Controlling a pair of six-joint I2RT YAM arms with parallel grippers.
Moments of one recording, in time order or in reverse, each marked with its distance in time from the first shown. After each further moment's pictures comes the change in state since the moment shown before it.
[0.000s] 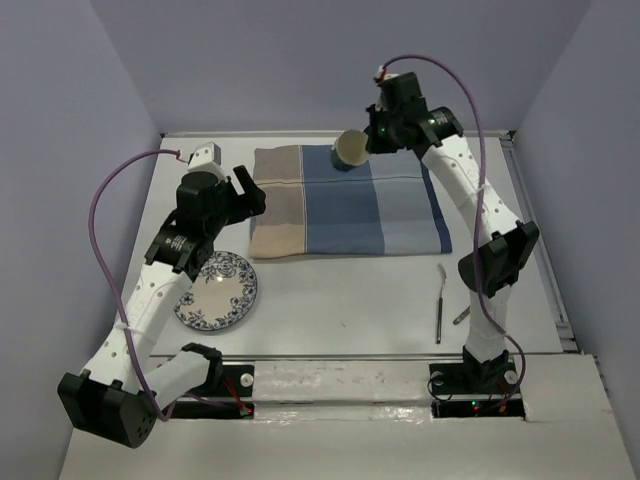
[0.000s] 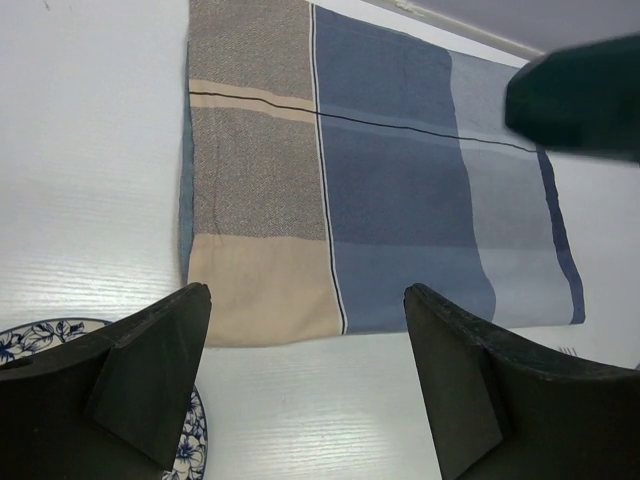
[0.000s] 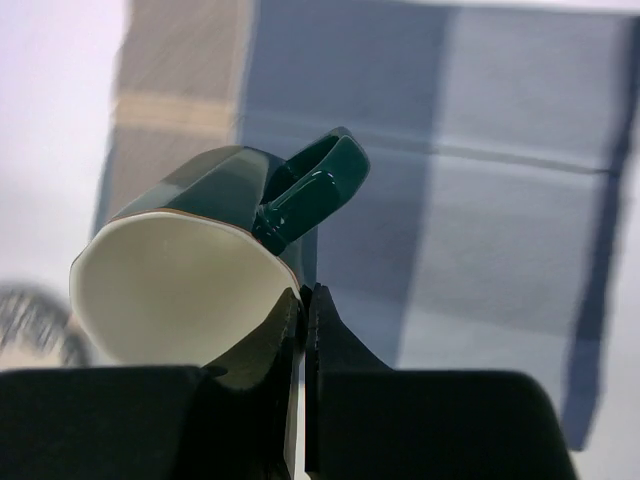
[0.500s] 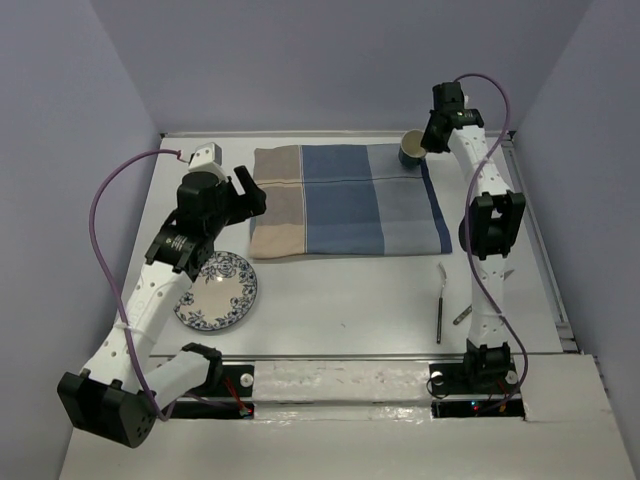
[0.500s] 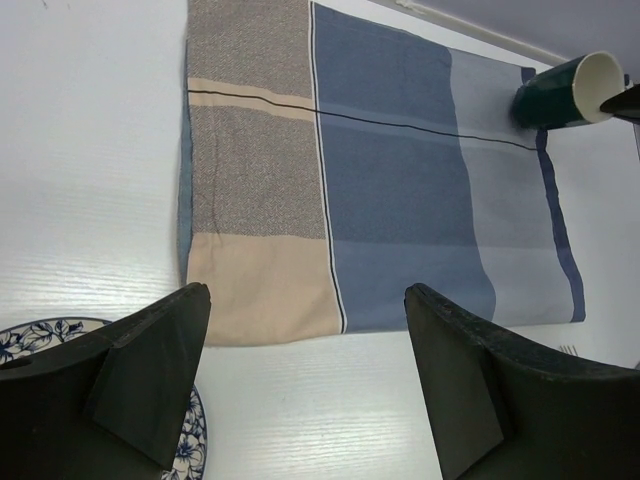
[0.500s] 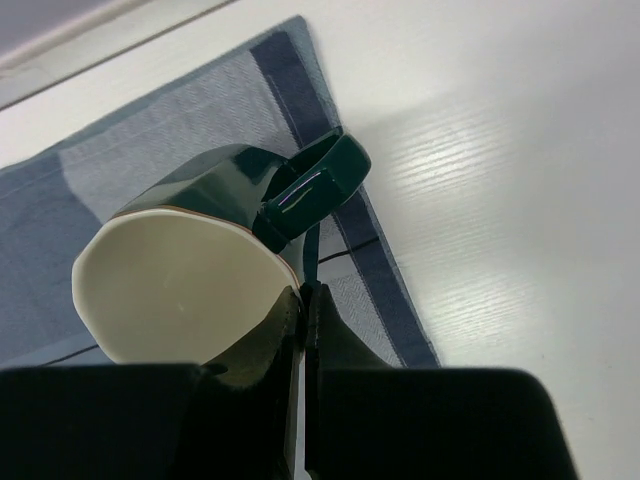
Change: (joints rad) left arm -0.004 0.001 0.000 -0.003 0.000 0.000; right arm -0.407 0.416 0.211 0.075 0.130 0.118
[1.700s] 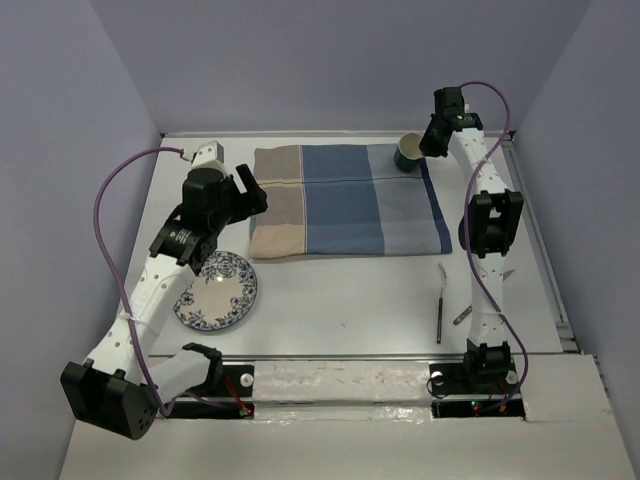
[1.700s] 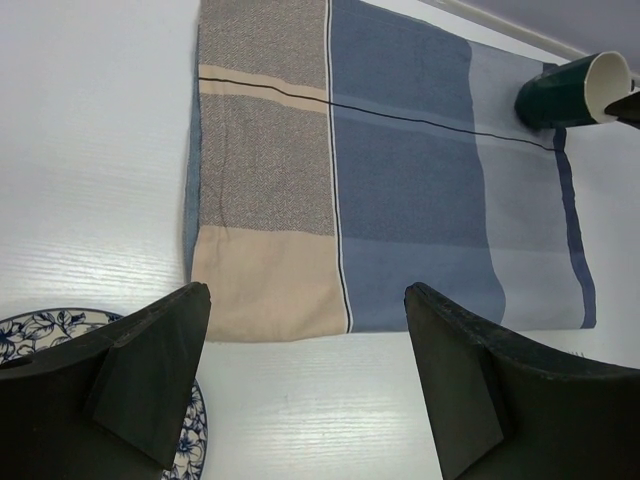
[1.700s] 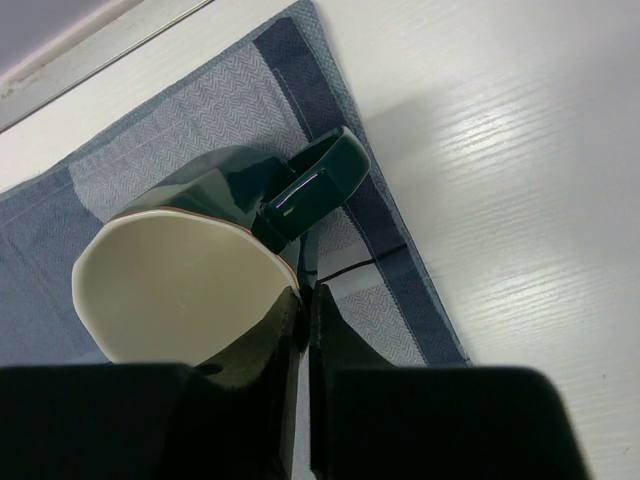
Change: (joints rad) left arm -0.005 0.046 0.019 -0.019 -0.027 -0.016; right arm -0.029 0.063 0.002 0.026 -0.035 0.095
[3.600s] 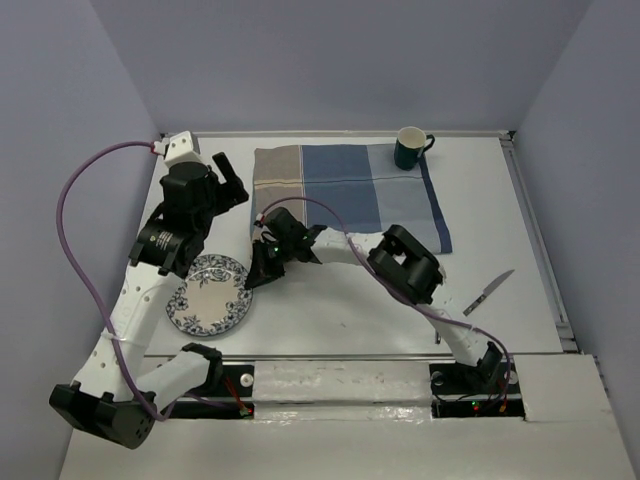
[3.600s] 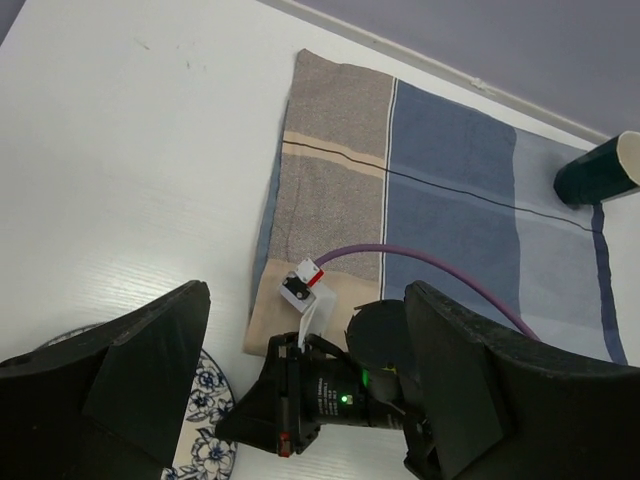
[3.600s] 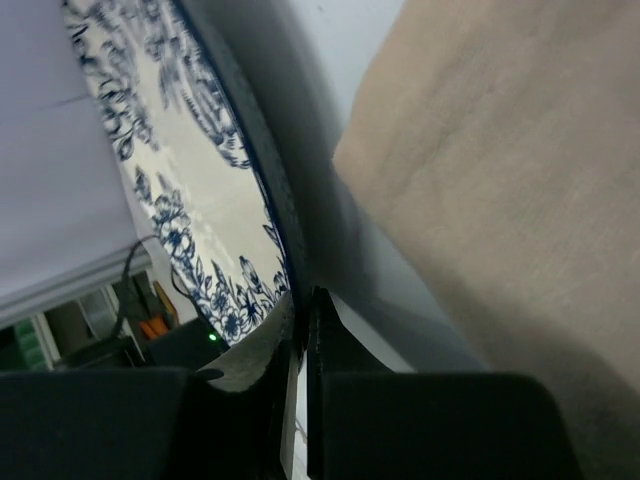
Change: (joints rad) left arm 0.001 -0.051 0.146 -0.142 -0.203 0.005; right arm 0.864 -0.048 -0.686 0.729 -0.761 0.385
